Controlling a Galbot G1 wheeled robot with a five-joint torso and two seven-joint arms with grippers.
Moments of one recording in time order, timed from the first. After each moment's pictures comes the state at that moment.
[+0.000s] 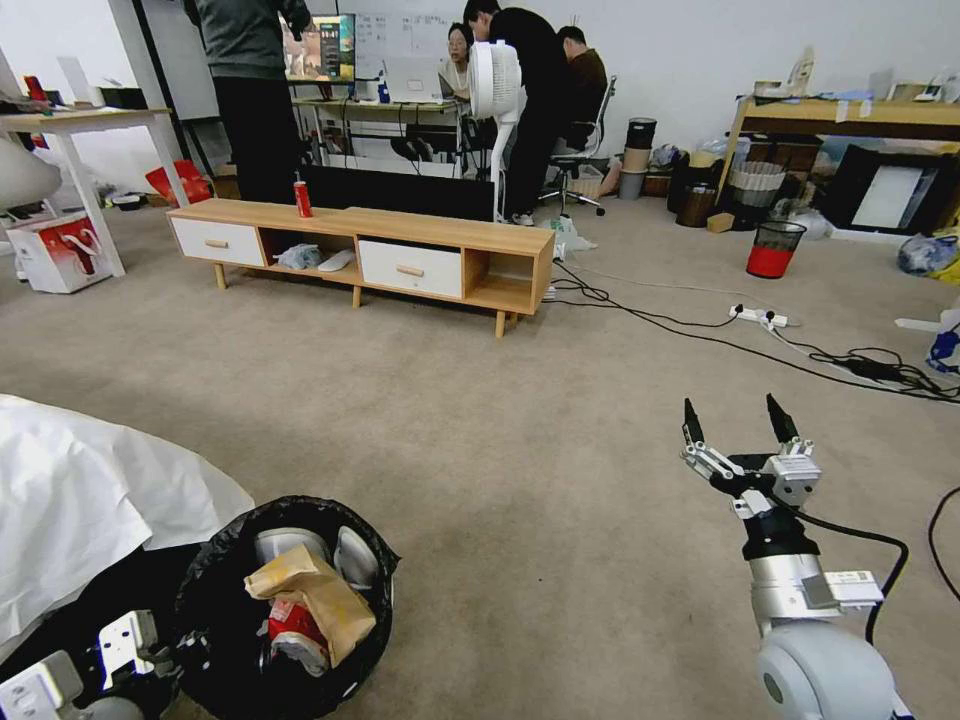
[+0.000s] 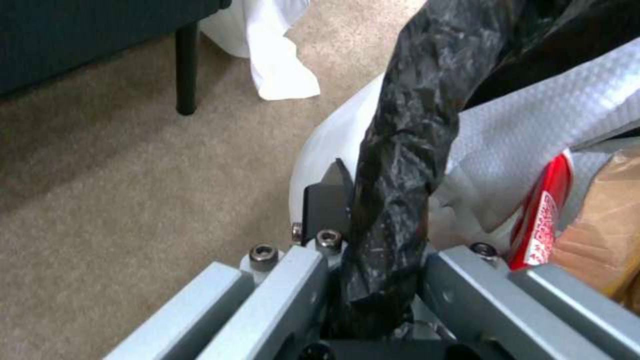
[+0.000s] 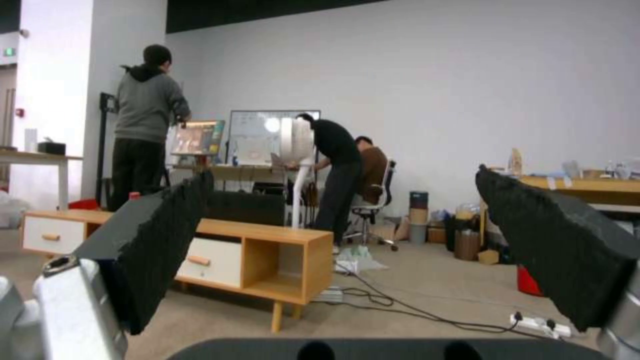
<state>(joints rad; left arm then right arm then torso) 1.70 -1.32 -0.95 -2.31 -1.08 0.74 -0.46 -1.35 1.10 0.54 2.03 0.34 0.29 0.17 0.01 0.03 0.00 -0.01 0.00</state>
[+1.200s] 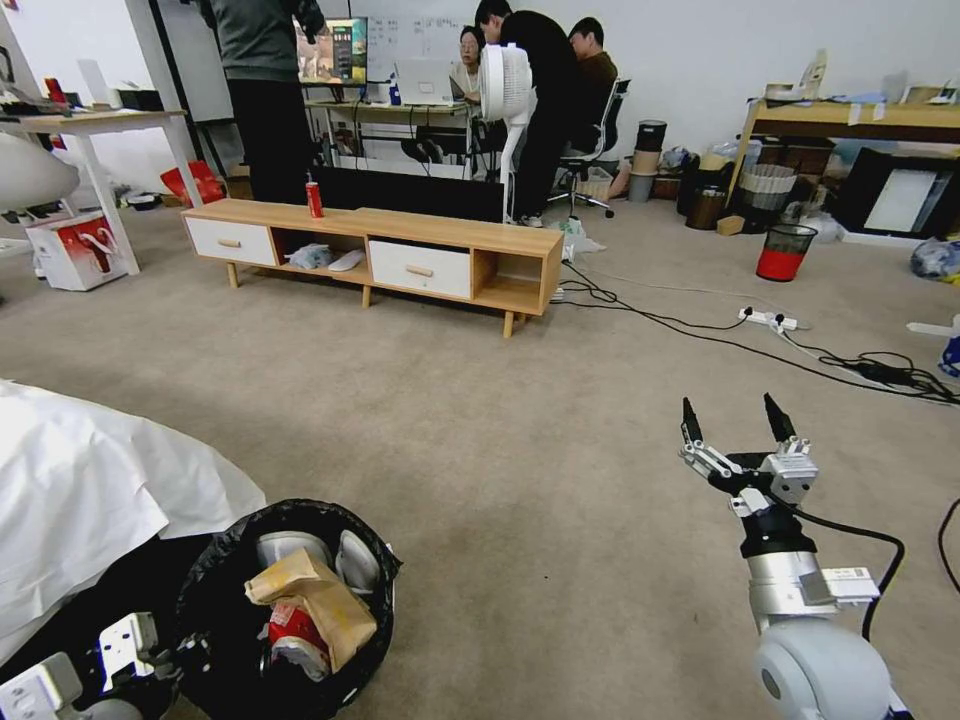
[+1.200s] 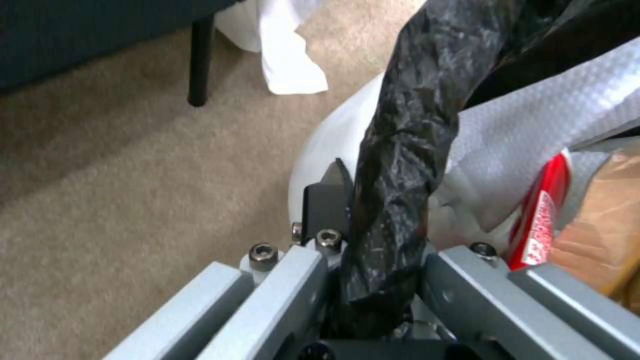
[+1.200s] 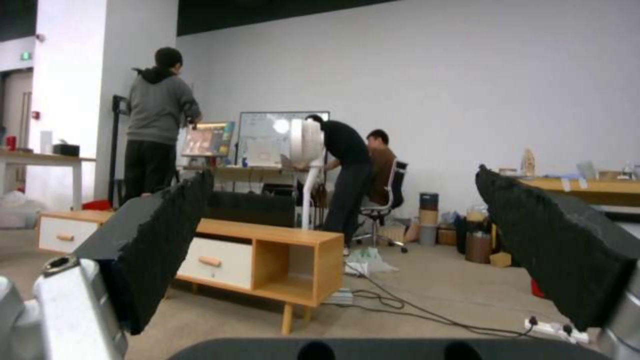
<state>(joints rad) 1.72 -1.31 -0.95 -2.32 -1.11 0.74 -0.47 -1.34 1.10 0.54 2.03 0.34 0.29 0.17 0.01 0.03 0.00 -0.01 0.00</state>
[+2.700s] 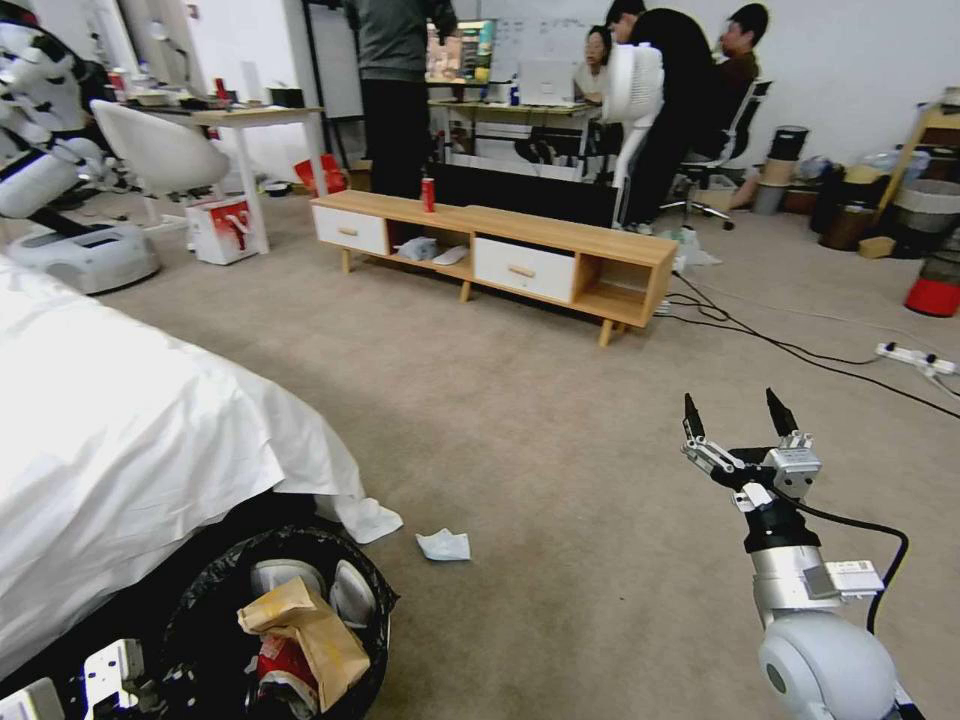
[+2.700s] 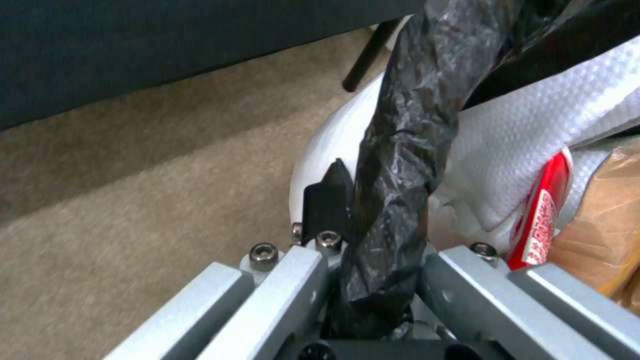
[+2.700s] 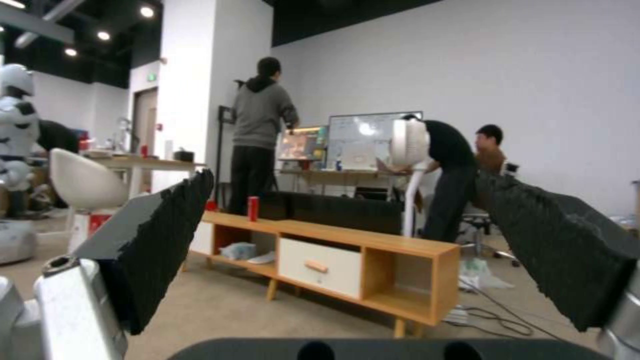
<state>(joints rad) 1.82 -1.27 -0.97 -2.34 -1.12 0.74 -0.48 -1.33 1.08 0.54 2.02 0.36 0.28 0.17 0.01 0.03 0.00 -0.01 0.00</state>
